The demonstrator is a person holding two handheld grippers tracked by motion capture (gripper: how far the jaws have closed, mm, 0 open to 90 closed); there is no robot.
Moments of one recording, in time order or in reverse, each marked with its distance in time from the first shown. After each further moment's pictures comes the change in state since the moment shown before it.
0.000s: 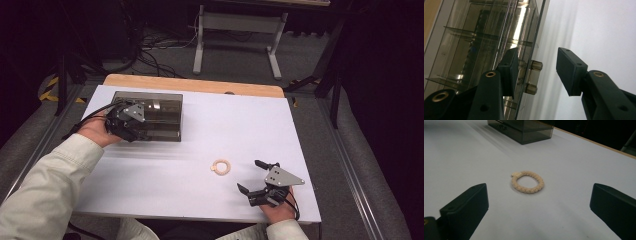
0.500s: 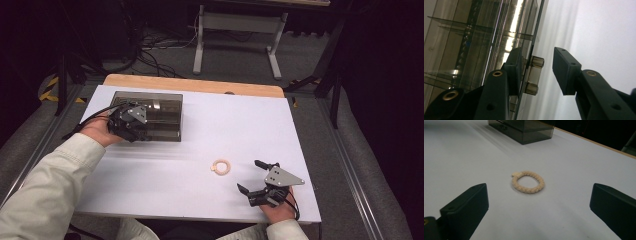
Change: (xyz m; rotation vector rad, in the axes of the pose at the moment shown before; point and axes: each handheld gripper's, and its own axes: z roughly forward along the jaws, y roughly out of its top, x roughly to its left) left arm 0.004 -0.002 0.012 0.055 -0.026 -0.006; right arm 0.000 0.000 0.000 -0.001 0.003 -0.002
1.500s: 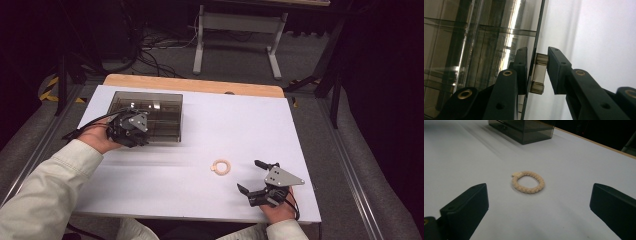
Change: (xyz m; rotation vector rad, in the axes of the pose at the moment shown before) left arm -0.023 0.000 -0.002 0.037 0.009 0.027; right arm 0.000 0.000 0.000 0.002 0.001 0.000
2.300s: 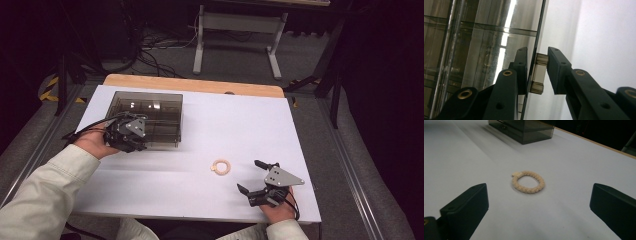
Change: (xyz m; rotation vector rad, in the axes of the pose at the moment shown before) left arm -0.013 -0.005 -0.003 0.002 -0.014 0.011; right arm 0.000 0.000 0.000 0.000 0.001 0.000
